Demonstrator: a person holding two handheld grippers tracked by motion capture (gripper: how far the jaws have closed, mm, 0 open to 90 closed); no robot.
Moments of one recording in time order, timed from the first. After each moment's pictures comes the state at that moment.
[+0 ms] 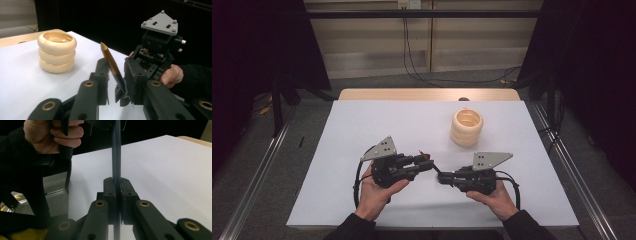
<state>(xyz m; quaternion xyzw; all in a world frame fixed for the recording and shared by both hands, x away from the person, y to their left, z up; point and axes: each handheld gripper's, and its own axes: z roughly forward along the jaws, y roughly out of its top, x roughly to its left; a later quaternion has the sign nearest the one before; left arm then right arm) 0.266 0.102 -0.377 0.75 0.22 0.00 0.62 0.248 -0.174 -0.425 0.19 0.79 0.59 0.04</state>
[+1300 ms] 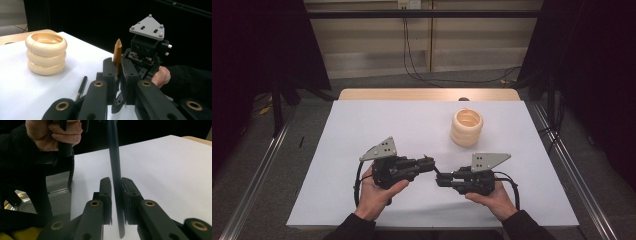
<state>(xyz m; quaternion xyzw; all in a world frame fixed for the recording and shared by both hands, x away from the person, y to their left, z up) 0.262 0.101 -0.372 0.75 0.21 -0.03 0.63 0.247 -0.171 -0.427 0.18 0.79 0.59 0.03</state>
